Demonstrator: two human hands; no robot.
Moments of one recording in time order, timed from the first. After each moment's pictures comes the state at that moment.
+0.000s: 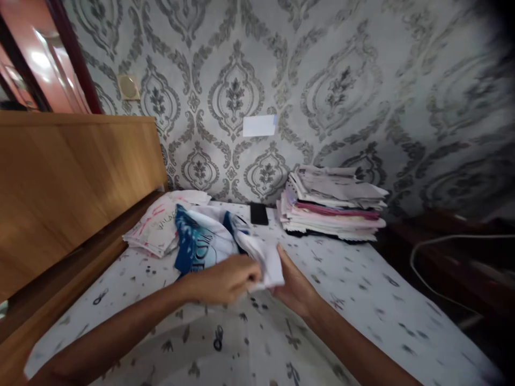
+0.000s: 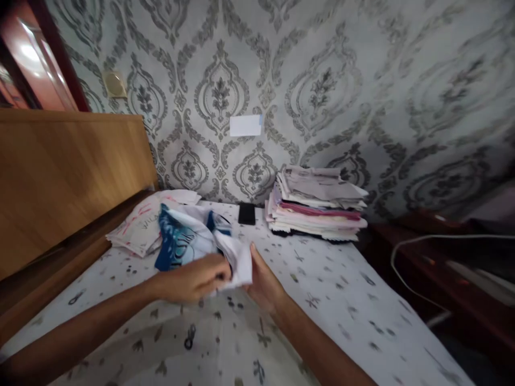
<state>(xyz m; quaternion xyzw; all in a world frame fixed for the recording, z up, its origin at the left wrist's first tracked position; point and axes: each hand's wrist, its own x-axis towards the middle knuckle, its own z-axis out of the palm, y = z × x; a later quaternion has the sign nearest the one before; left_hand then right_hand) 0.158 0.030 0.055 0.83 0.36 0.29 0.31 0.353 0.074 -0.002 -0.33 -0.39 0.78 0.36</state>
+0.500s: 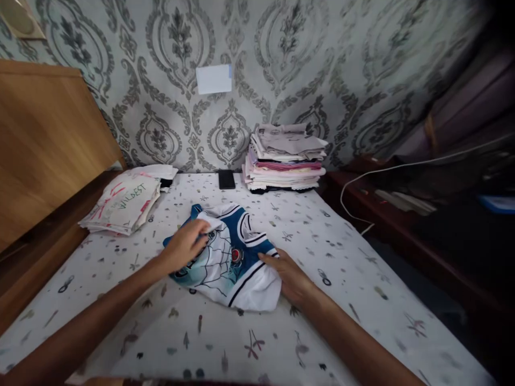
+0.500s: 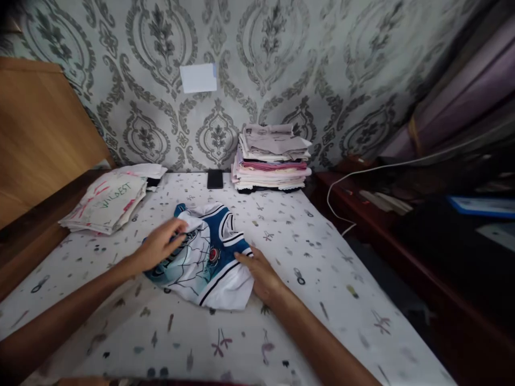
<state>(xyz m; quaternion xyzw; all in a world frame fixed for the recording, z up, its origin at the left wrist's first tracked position) 0.150 0.023 -0.003 0.80 0.50 0.28 0.20 0.418 -0.012 -0.043 -0.43 -0.30 0.72 0.45</state>
